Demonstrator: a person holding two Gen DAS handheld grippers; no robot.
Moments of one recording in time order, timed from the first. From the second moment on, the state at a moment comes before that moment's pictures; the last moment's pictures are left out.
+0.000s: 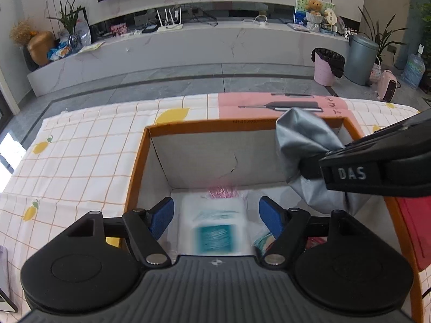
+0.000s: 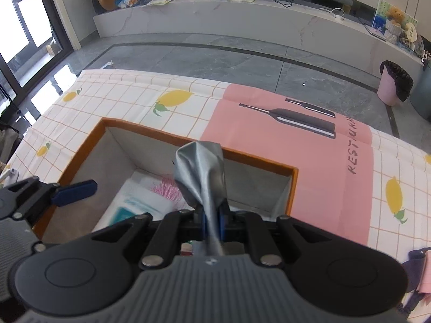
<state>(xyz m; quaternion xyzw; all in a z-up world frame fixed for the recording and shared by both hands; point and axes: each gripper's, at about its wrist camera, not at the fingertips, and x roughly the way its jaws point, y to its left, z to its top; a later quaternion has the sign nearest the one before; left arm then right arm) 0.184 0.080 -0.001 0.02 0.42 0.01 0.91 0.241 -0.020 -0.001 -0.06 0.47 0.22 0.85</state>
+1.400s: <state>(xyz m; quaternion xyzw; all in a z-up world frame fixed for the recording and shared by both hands) 0.147 0.075 0.062 -0.04 0.36 -0.02 0.93 0.178 -0.068 0.102 -0.06 0.34 0.21 0.91</state>
